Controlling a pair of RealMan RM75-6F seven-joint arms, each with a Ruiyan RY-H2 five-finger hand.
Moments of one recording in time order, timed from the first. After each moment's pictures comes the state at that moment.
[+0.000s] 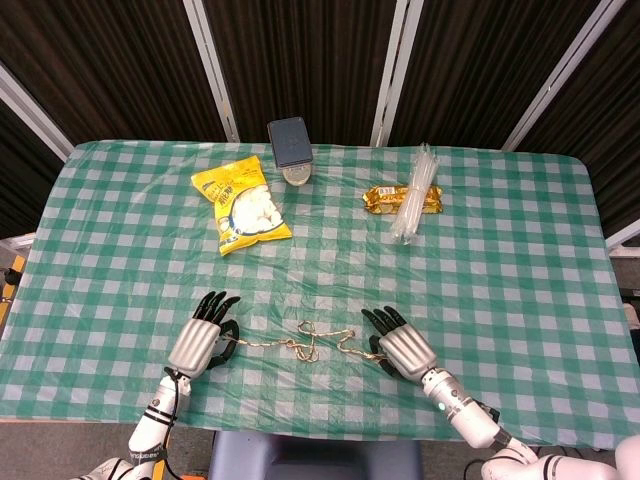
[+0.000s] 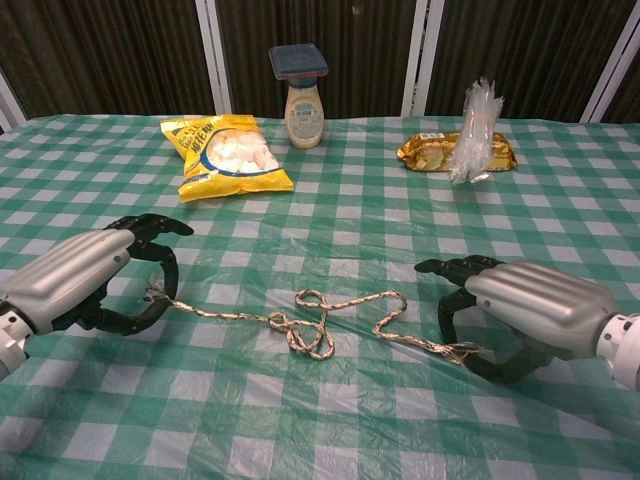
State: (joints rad) left arm -0.40 -1.80 -0.03 -1.18 1.53 1.28 0.06; right arm 0.47 -1.61 0.02 -1.41 -1.50 0.95 -0.27
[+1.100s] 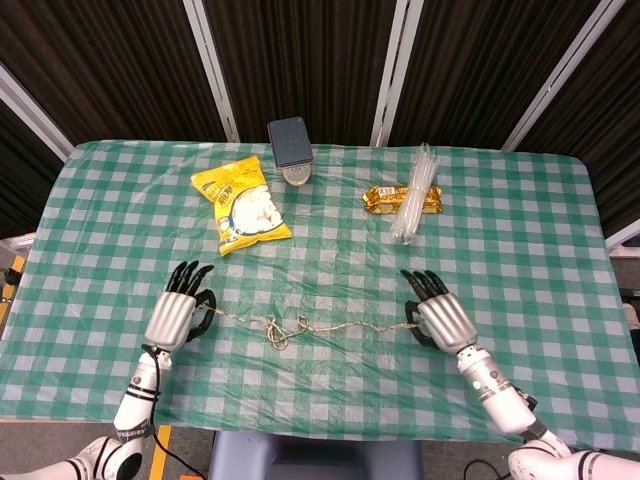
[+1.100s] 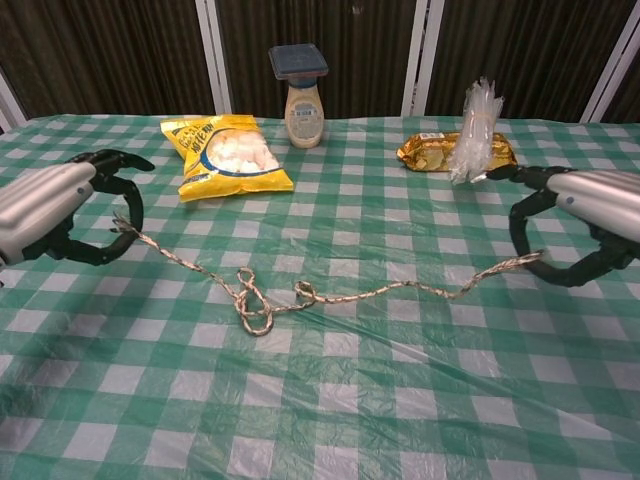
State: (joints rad) left arm -0.45 -1.73 -0.14 -1.17 1.49 1.31 0.07; right arm 0.45 -1.42 0.08 -1.51 -1.43 1.09 -0.19
